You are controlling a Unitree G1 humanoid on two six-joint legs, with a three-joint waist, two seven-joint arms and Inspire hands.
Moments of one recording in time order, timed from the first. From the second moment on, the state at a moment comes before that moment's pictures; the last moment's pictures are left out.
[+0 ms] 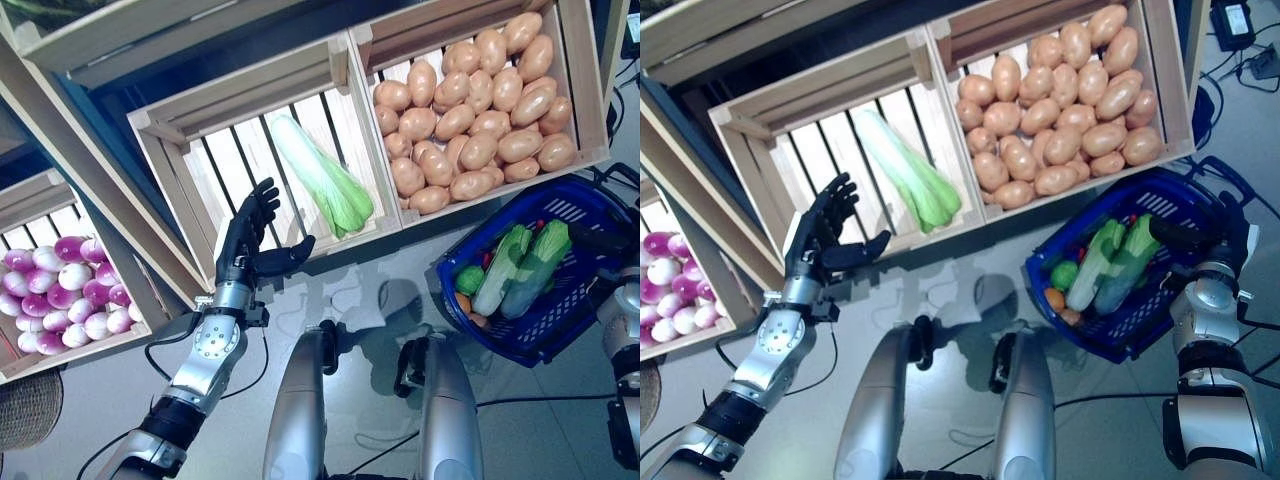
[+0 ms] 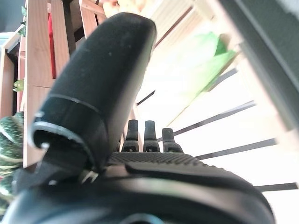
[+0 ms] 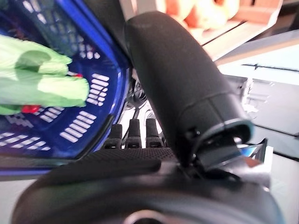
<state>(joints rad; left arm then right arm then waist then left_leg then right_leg) -0.27 0.54 -0.31 0.19 -0.37 -0.34 0.34 -0.58 -0.79 -0.03 0.93 0.60 -0.17 -0.22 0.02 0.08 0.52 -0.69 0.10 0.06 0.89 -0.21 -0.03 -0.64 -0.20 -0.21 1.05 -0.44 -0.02</state>
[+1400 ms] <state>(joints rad) -0.87 0.92 -0.66 0.81 0.57 0.03 0.61 -0.33 -0.64 0.18 0.49 0.72 -0.31 0.05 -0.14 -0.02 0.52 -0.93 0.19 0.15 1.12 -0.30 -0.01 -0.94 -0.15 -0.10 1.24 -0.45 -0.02</state>
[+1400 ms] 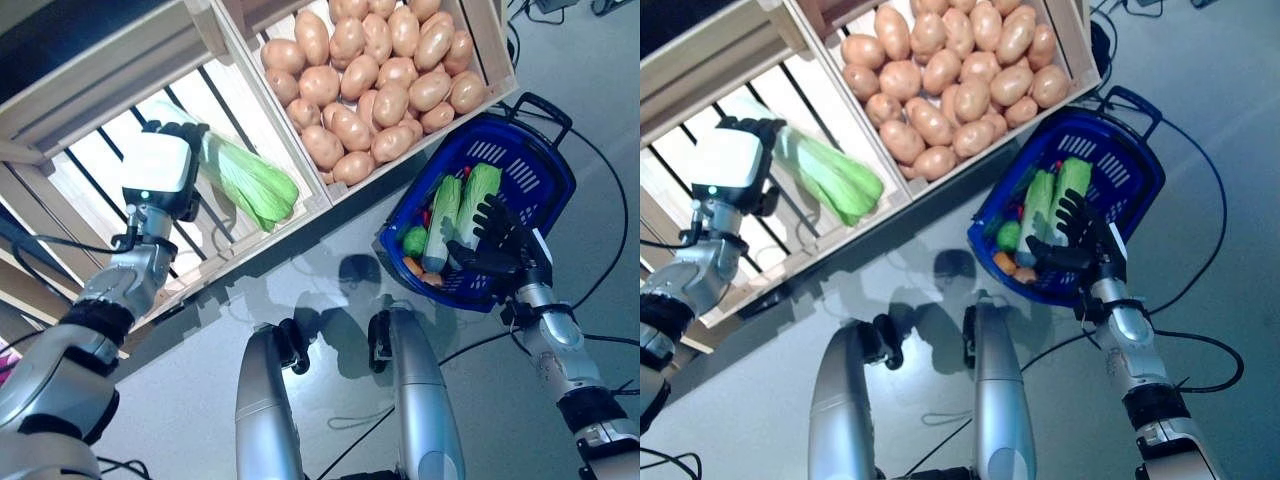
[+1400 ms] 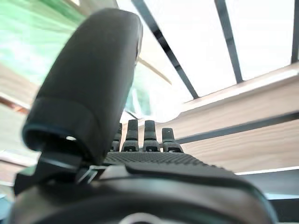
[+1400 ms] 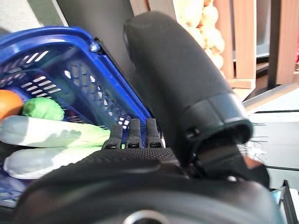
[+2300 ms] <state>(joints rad) -1.02 1.02 -0.78 0.82 0.74 0.13 0.69 -0.35 -0.69 0.21 0.52 0.77 -0.32 0.09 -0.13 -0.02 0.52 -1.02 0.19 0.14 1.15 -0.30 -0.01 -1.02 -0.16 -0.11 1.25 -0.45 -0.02</state>
